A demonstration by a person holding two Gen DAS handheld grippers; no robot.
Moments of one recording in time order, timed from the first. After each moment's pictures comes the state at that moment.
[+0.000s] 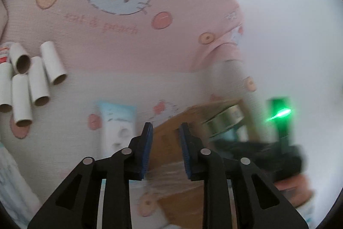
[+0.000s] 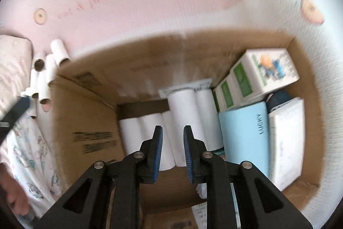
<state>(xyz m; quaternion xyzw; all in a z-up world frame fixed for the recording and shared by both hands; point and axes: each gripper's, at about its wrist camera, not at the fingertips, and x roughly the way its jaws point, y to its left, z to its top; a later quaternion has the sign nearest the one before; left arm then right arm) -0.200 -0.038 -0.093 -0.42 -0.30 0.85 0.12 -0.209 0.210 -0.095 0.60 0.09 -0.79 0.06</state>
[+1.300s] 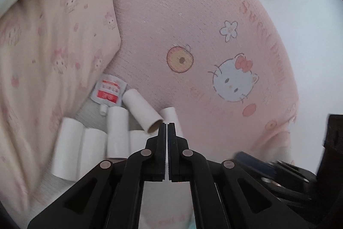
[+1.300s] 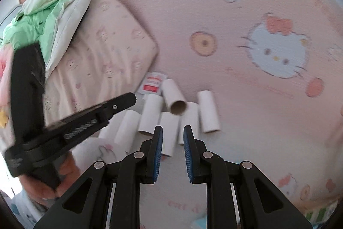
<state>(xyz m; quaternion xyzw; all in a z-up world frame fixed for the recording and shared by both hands) -0.156 -0.245 -0.118 -0.31 -0.38 0.86 -0.11 -0.155 -0.112 -0.095 0.44 0.19 -0.79 0.37</state>
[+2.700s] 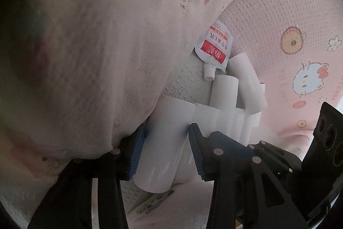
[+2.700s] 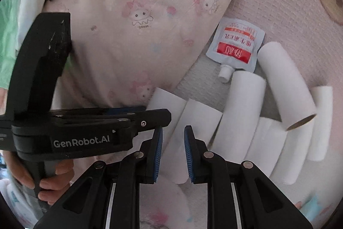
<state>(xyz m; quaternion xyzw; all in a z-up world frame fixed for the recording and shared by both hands) -0.145 -0.365 -0.260 -0.52 -0.50 0.68 -0.13 -0.168 -0.252 -0.236 0.60 0.23 -0.62 0.45</state>
